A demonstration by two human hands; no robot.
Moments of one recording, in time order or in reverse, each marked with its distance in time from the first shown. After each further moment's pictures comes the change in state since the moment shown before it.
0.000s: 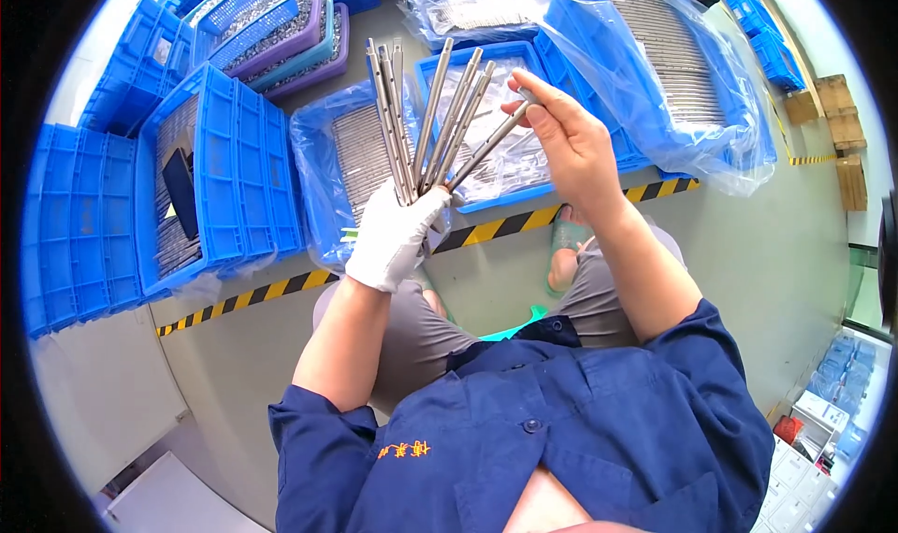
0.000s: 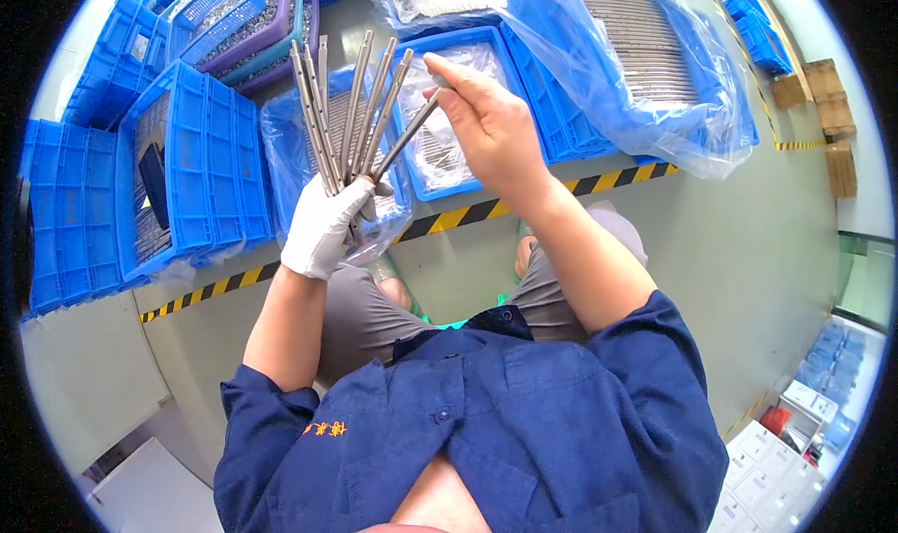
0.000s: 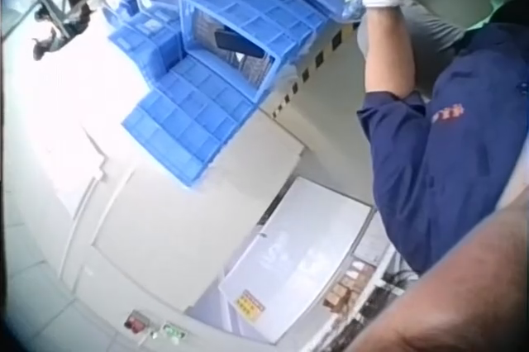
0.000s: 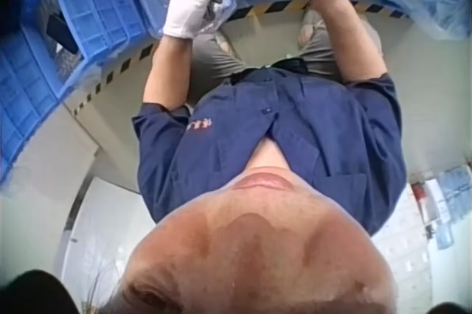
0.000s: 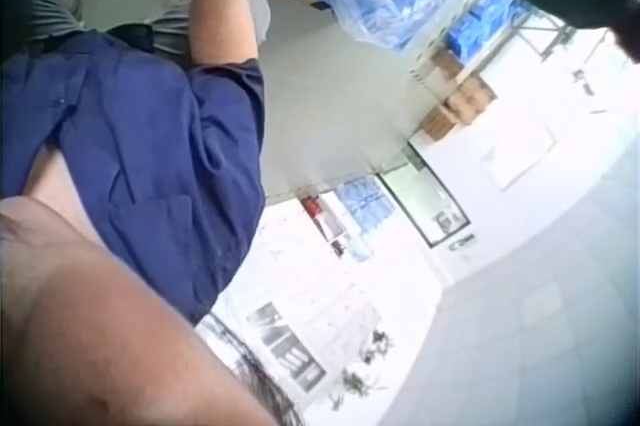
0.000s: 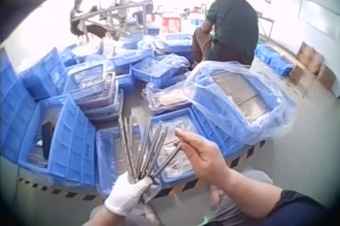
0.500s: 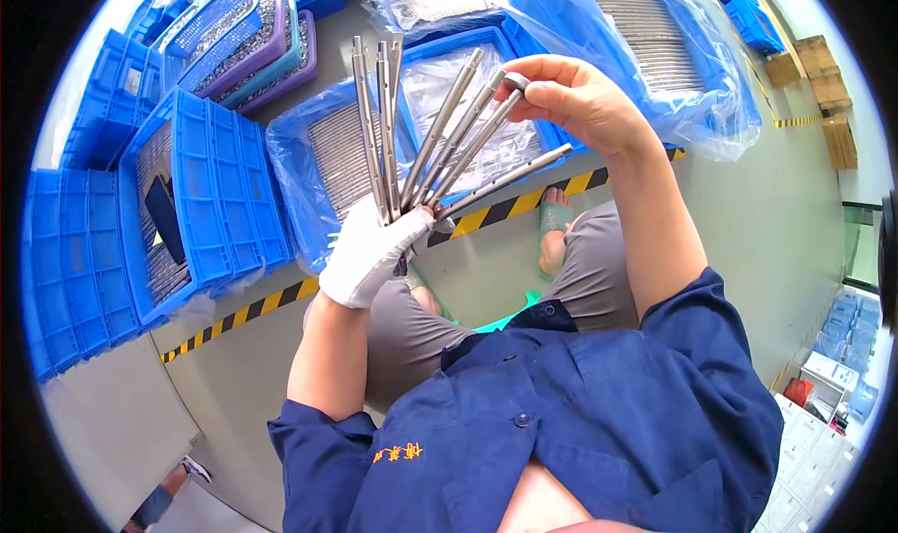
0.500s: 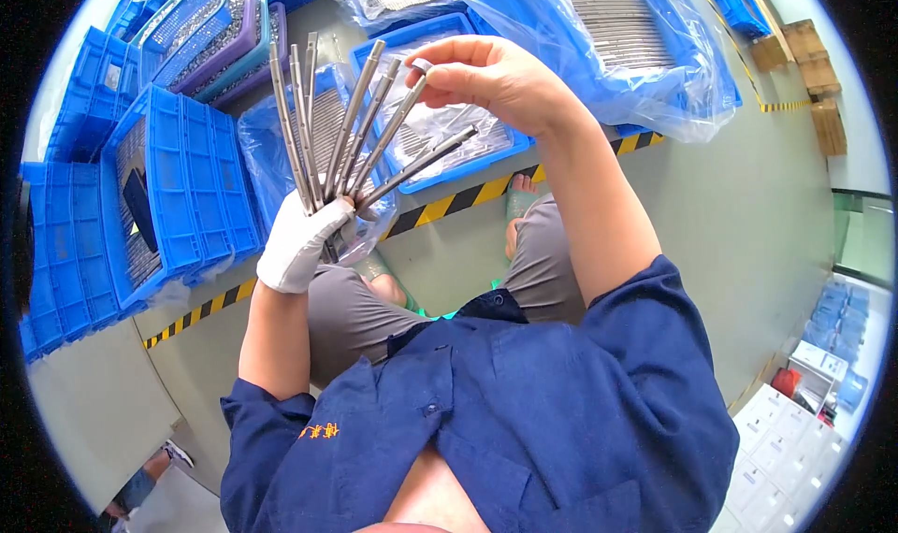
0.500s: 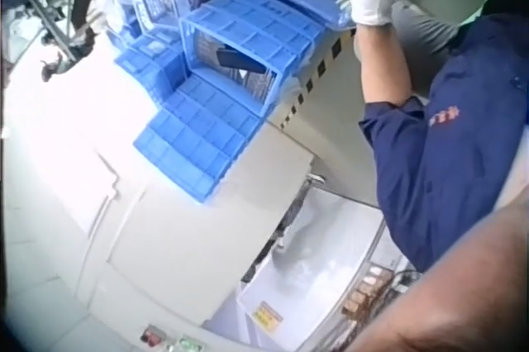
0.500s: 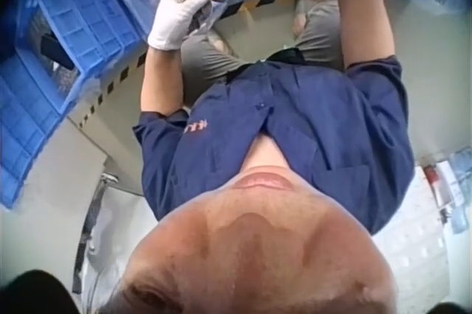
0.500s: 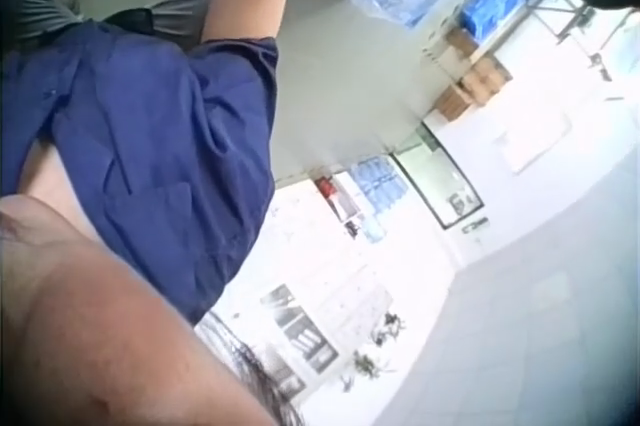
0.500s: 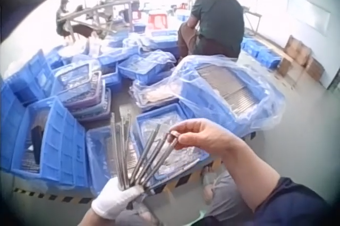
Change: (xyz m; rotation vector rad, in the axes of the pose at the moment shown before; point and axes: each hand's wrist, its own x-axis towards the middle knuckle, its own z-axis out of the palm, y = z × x) left_hand -0.004 -0.003 -0.014 0.161 -0.221 -0.027; right_hand 0.023 0.009 -0.055 0.503 -0.345 0.403
